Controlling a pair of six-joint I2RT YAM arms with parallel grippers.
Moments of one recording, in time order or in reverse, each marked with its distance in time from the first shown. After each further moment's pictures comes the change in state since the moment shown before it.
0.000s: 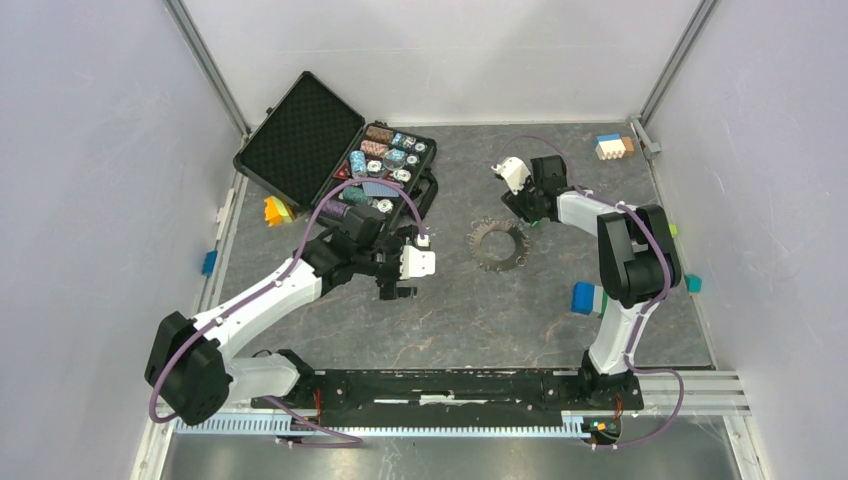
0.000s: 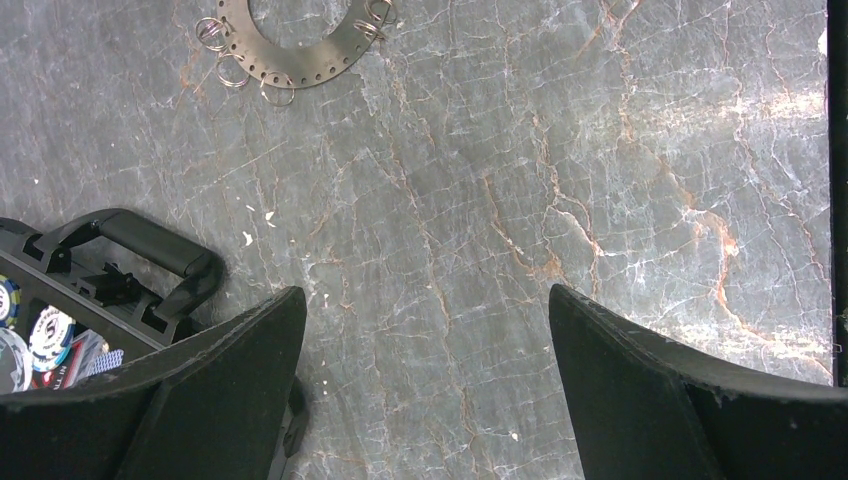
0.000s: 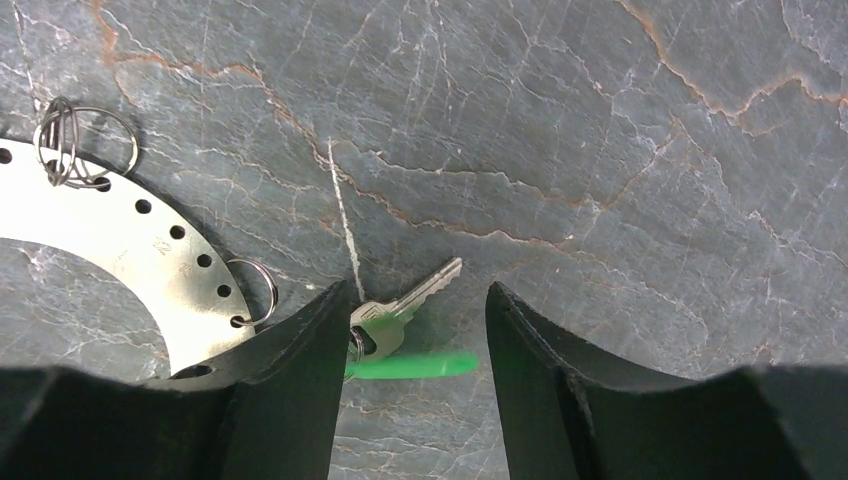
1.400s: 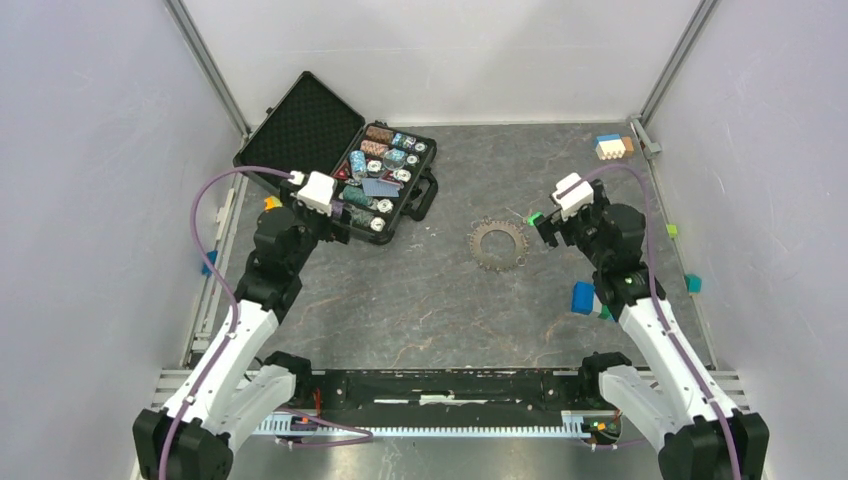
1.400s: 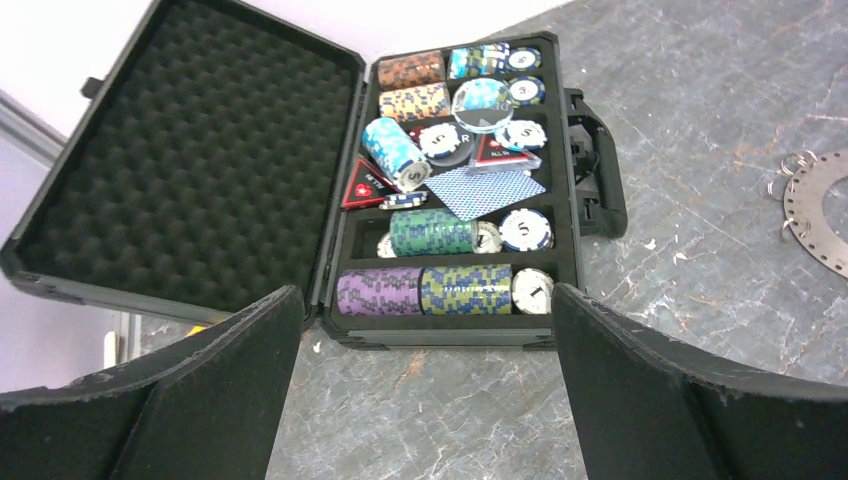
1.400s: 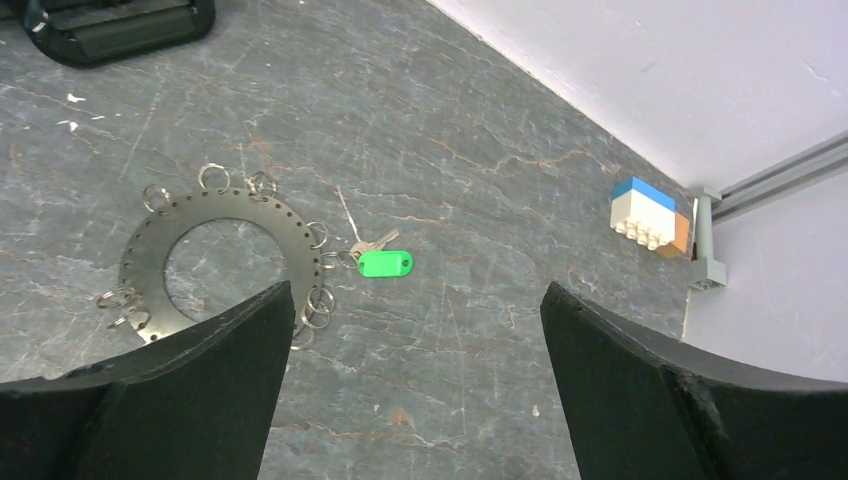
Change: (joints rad) left arm 0.380 -0.359 -0.185 0.452 -0.499 -0.661; right arm -0.037 -1.006 -0.496 0.107 -0.093 0.156
